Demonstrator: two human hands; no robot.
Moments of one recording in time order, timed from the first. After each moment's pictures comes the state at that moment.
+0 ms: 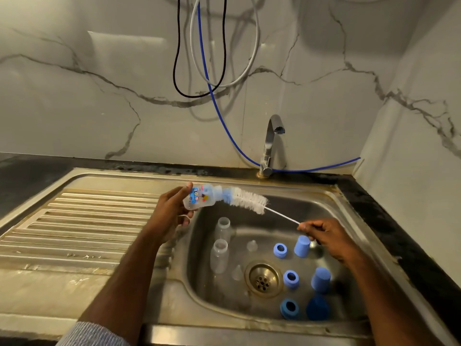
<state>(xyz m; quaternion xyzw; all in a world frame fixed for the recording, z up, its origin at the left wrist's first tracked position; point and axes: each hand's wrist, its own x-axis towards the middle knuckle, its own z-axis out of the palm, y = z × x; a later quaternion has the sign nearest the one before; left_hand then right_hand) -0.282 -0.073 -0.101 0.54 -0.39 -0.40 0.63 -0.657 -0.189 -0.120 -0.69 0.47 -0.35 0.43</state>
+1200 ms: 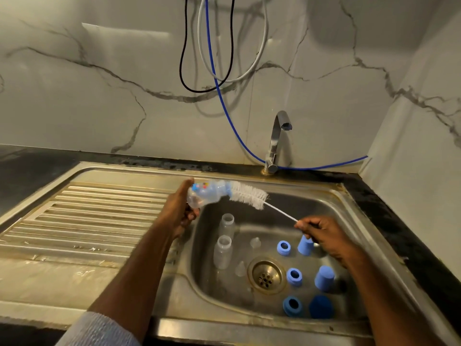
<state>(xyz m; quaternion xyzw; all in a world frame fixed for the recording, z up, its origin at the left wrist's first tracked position) -0.297 -0.075 -0.091 0.60 -0.24 -0.44 0.63 -0.648 -0.188 -0.125 -0.70 0.45 -0.33 0.45</state>
